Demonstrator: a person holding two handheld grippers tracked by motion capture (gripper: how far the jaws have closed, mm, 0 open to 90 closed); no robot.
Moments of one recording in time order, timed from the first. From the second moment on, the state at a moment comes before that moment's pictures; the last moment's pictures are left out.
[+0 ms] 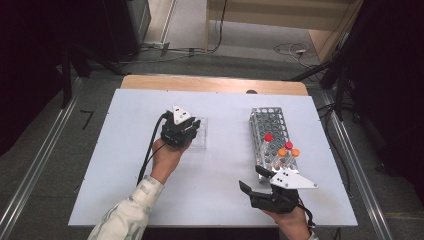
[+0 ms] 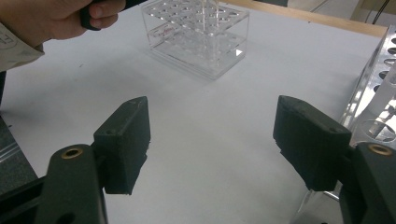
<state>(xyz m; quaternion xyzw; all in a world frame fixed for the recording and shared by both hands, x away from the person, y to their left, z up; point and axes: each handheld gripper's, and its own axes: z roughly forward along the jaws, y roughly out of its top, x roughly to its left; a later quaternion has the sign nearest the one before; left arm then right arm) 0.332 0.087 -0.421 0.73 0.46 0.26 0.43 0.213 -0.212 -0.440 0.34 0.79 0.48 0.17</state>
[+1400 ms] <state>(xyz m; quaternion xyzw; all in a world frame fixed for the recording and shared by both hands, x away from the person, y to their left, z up) 0.288 0.120 -0.415 0.70 0.48 0.24 0.47 0.217 -0.223 -0.442 0.36 0.78 0.48 0.18</state>
